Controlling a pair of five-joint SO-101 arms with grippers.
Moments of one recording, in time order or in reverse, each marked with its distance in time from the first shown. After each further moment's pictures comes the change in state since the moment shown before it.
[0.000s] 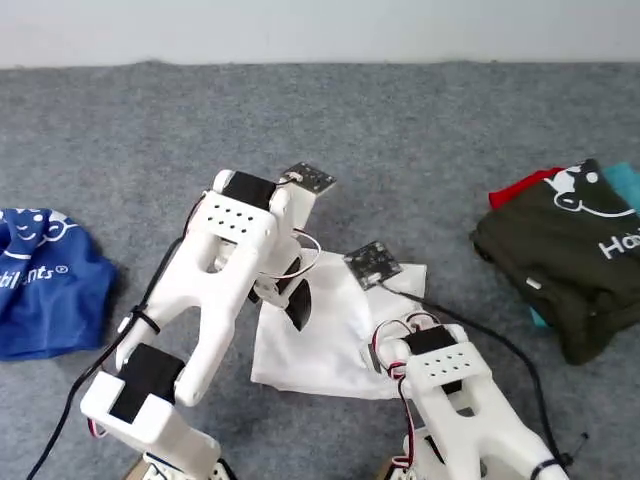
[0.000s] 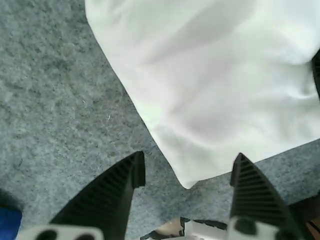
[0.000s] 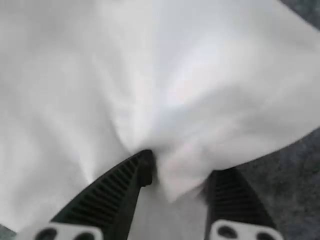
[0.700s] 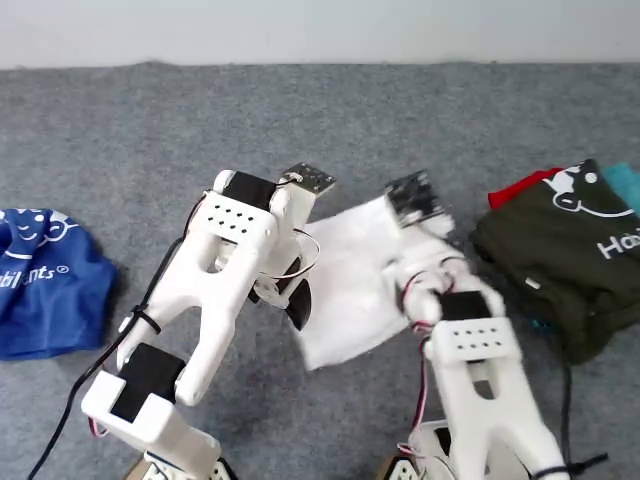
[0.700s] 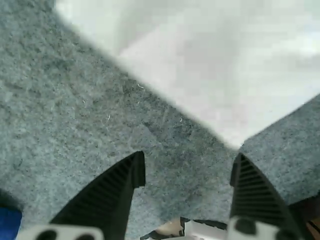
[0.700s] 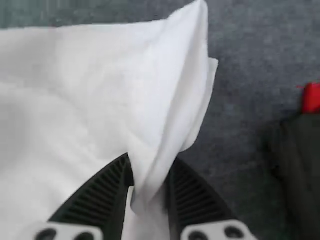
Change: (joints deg) left arm 0.0 0.0 0.0 0.0 0.0; right arm 12.2 -0.1 -17.5 -4.6 2.1
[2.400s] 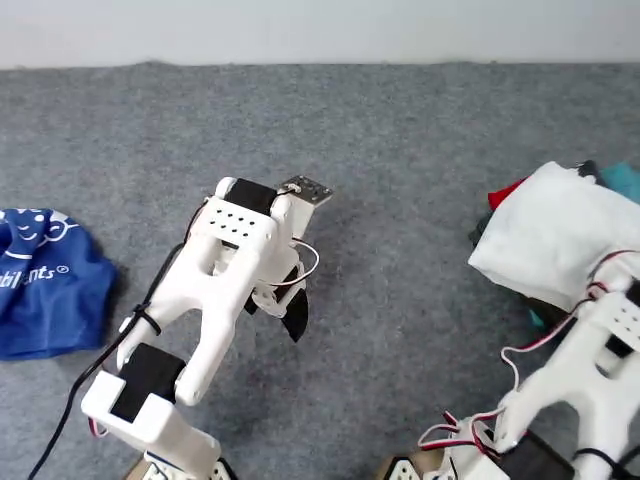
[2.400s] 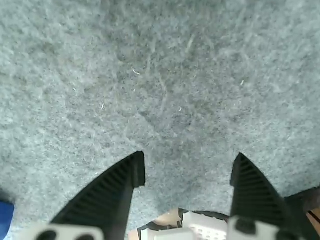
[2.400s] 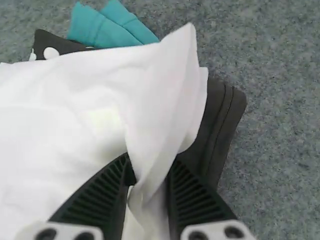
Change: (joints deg) left arm 0.0 0.0 3.4 0.0 0.1; right arm 48.7 17.8 -19.0 -3.6 -17.2
